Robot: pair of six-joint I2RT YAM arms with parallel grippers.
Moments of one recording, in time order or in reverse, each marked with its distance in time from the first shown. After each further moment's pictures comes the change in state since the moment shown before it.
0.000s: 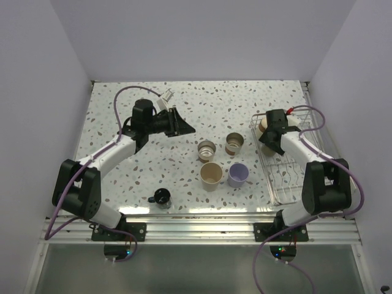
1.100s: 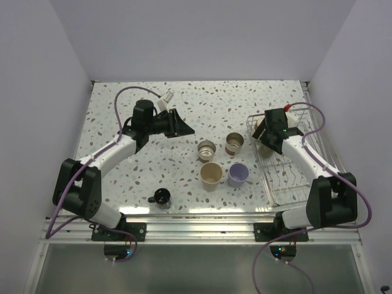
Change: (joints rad) left arm 0.002 0.007 0.000 -0.028 -0.017 0.029; right arm 0.060 -0.116 0.010 -0.026 -0.061 0.003
